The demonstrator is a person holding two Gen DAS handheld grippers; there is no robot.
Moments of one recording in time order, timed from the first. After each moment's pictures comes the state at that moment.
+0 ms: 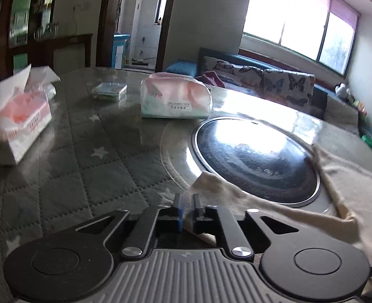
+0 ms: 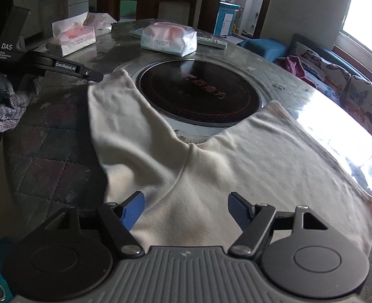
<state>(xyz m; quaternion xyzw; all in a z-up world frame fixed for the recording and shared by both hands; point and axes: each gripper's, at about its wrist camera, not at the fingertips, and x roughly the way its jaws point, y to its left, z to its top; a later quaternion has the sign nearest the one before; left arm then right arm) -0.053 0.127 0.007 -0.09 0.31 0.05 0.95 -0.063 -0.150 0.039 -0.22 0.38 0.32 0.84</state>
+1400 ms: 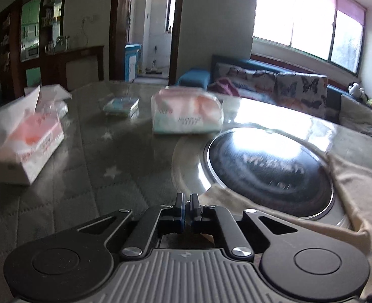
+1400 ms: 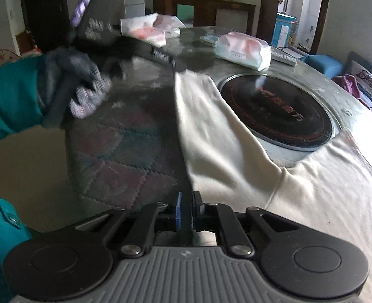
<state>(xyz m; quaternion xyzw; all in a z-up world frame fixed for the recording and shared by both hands) -0.044 0.125 0.017 -0.07 0.30 0.09 0.95 -0.093 -0.115 0.046 -0.20 0.36 0.45 0.79</state>
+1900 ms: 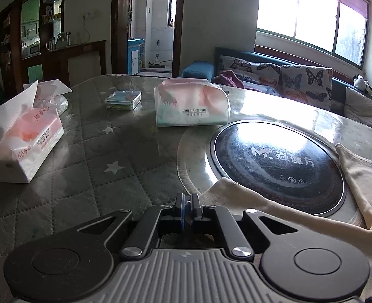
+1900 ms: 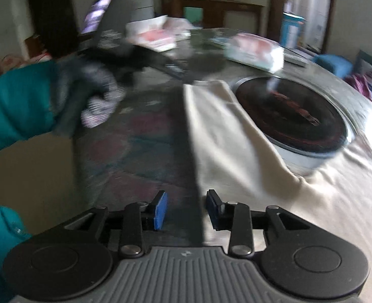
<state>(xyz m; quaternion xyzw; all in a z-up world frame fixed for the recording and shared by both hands) -0.034 0.127 0.008 -0.06 0.31 0.10 0.94 -0.090 -0.102 0.037 -0.20 0.36 0.48 0.77</state>
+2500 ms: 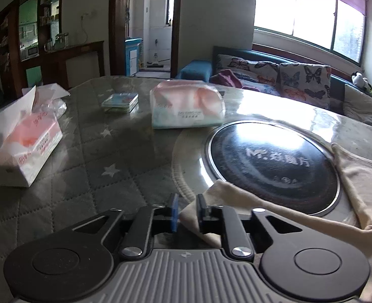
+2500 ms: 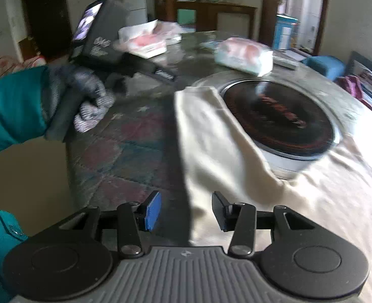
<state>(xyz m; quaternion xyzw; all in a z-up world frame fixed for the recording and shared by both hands) -0.035 0.117 0.019 -0.06 0.31 0.09 0.94 -0.081 -0.120 0.050 -0.19 0.36 0.45 0.79</state>
